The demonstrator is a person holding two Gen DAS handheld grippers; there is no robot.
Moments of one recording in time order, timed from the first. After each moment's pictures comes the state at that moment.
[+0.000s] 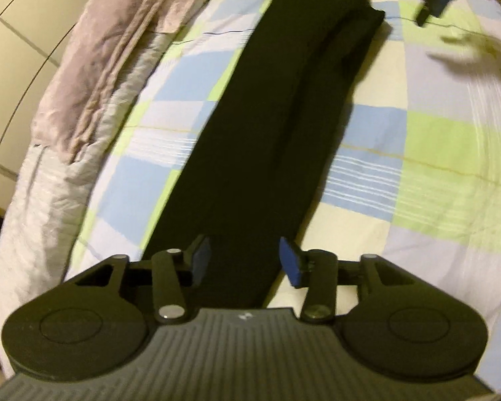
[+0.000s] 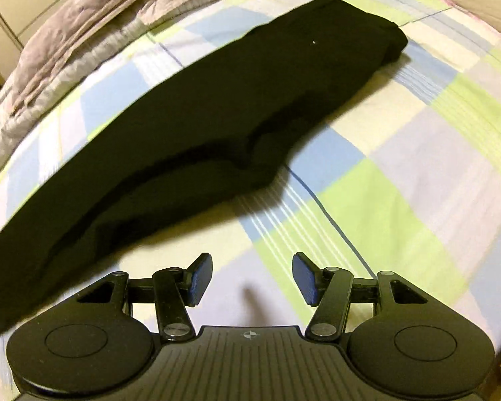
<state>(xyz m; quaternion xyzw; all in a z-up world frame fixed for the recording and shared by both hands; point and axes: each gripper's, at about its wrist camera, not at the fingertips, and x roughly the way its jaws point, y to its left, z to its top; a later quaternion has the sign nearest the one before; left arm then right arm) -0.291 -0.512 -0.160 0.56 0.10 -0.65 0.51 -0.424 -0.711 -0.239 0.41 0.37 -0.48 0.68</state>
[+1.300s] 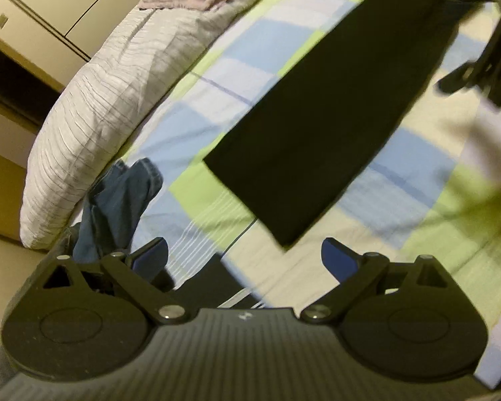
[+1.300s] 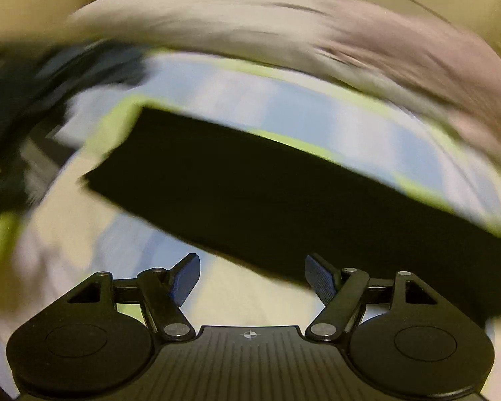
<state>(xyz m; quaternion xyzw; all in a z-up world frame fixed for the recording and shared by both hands) -0.060 -0.383 -0.141 0.55 0.18 -0.53 0.61 -0.090 -0.454 -0.205 0.04 0.49 -0.20 0.85</state>
